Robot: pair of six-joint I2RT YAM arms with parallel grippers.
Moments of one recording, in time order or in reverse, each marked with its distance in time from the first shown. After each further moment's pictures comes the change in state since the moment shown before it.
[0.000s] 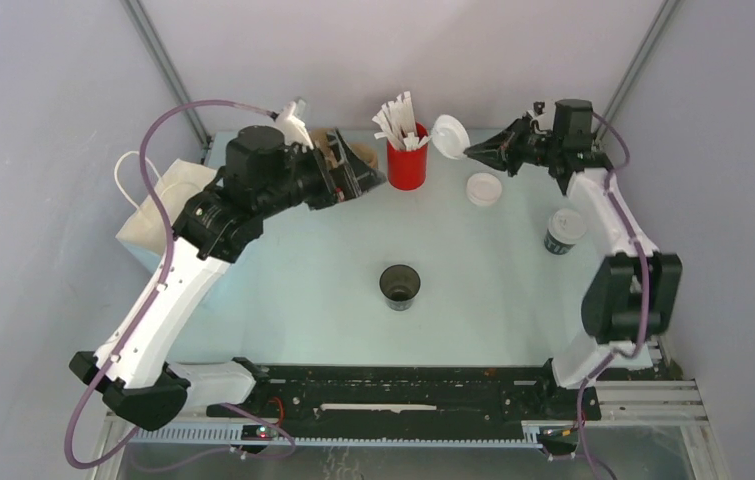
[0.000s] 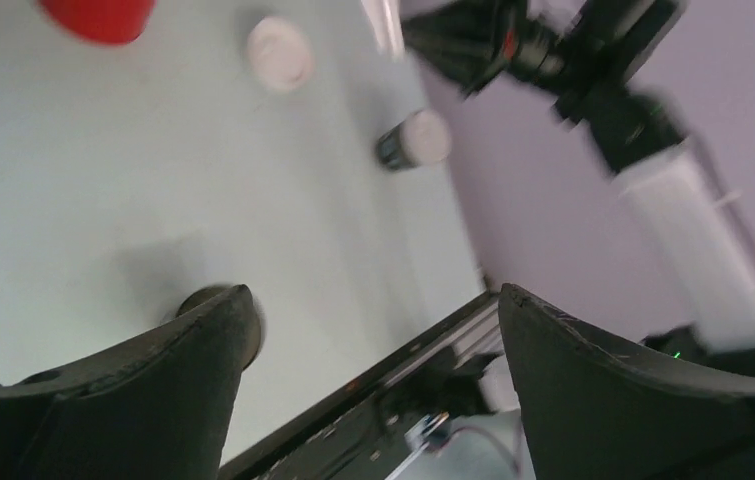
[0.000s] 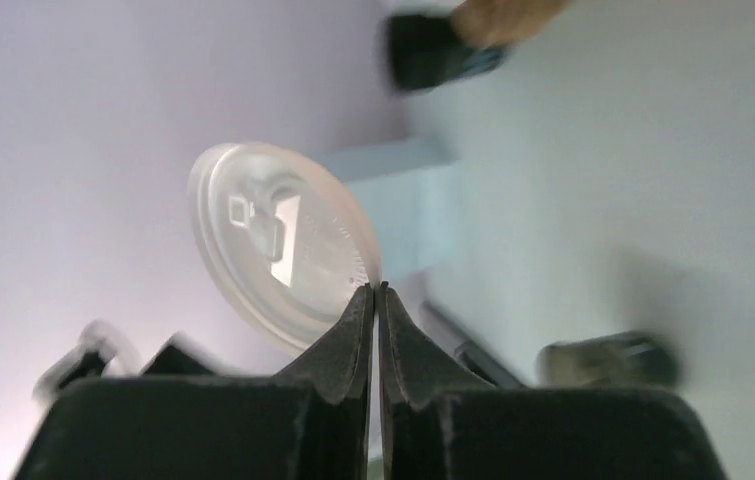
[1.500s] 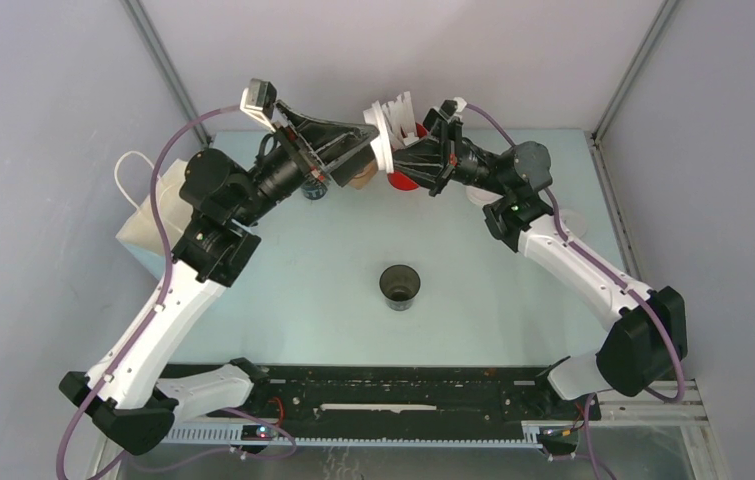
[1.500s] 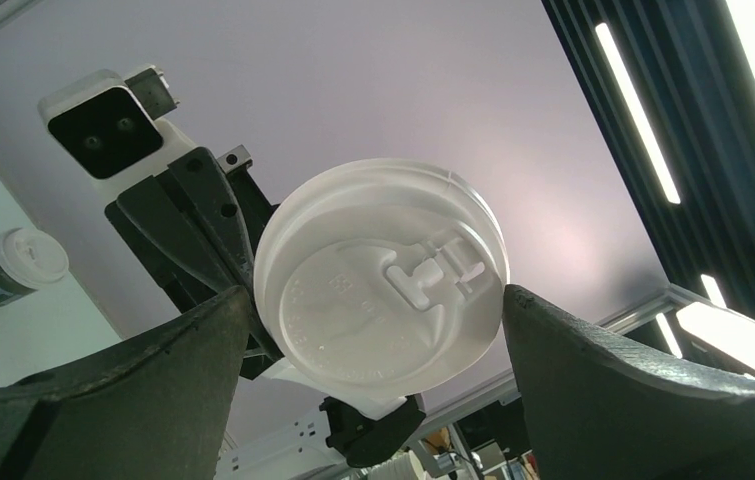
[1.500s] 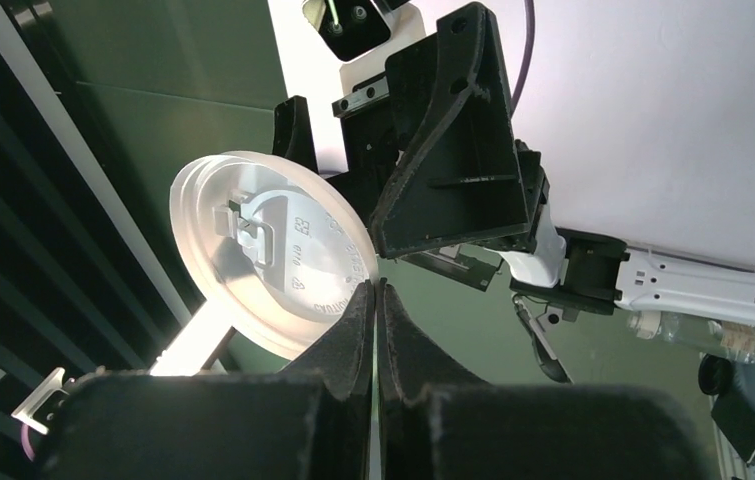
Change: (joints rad) left arm 0.031 -0.136 -0.235 0.855 0.253 -0.558; right arm 0.532 -0.330 -0.335 1.235 -0.049 1.129
